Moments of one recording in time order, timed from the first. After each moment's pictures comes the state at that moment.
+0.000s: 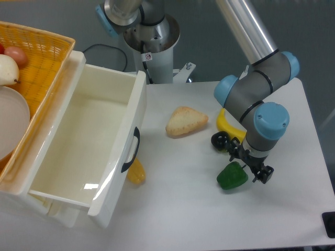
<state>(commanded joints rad) 2.68 -2.18 -1.48 -1.05 1.53 1.50</state>
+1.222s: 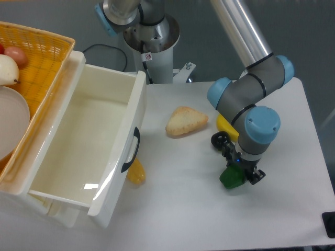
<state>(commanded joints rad) 2.68 -2.13 -1.45 -1.06 1.54 1.47</state>
